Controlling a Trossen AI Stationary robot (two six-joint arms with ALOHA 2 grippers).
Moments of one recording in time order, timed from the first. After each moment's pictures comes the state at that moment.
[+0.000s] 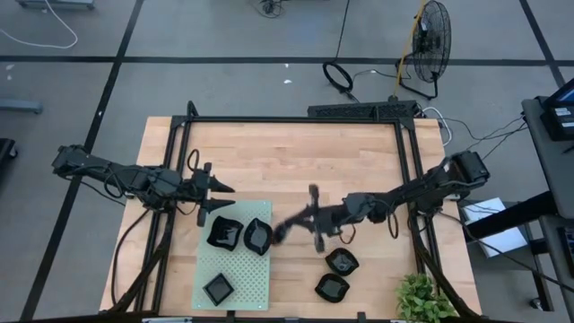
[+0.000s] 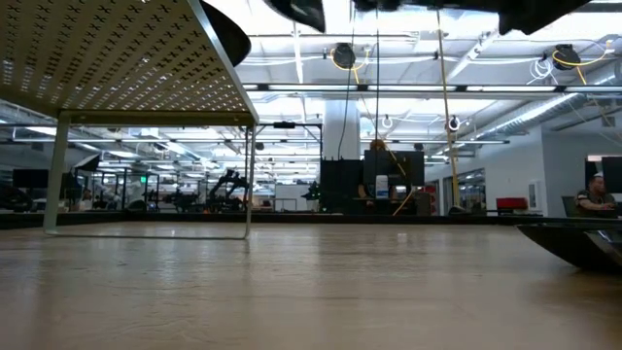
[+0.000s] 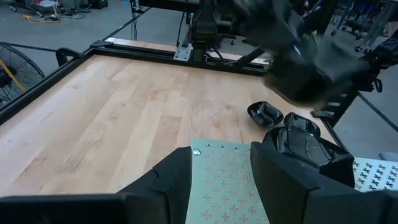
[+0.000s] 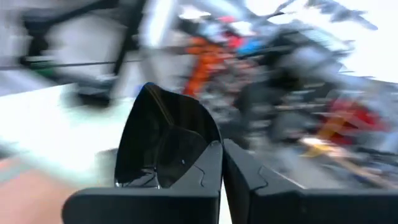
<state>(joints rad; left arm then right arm) -0.26 0.63 0.49 -0.12 -0.24 -0.22 0.28 1.59 0.79 0.85 0.11 -0.45</state>
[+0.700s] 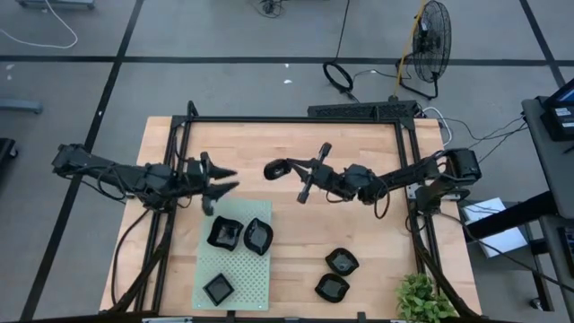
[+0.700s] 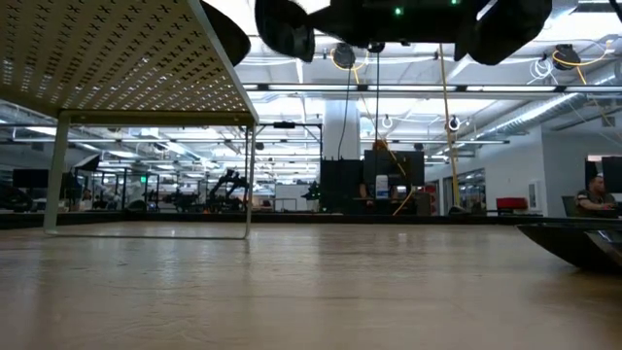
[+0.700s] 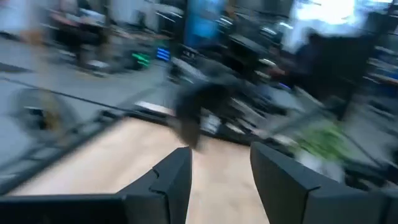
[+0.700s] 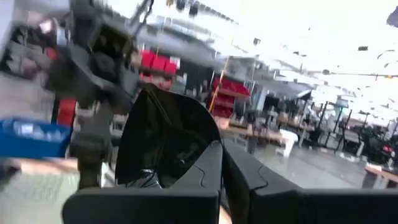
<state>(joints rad) -0.26 0.68 0.49 0.21 -0.42 -0.19 0.06 1.63 0.80 1.12 0.42 -0.35</state>
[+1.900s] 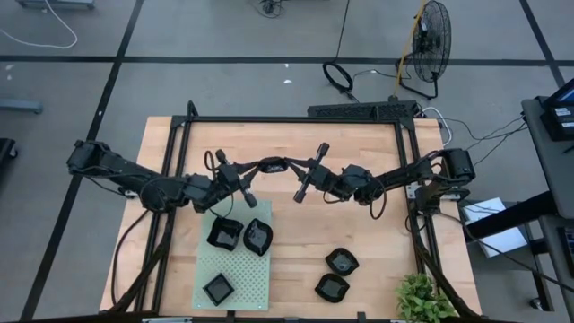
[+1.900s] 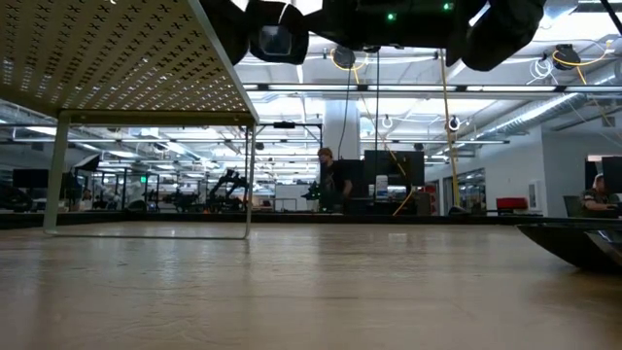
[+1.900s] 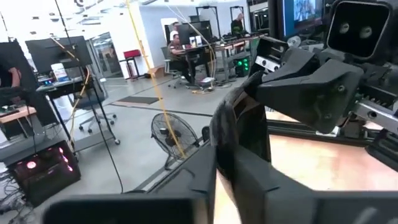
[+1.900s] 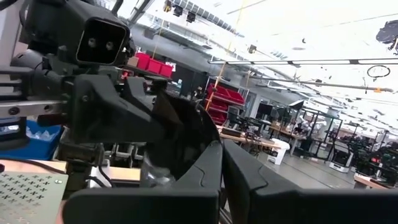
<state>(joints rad) -0.25 1.20 0.64 0.60 -0.86 0.17 0.05 1.68 0.82 1.20 0.42 -0.41</state>
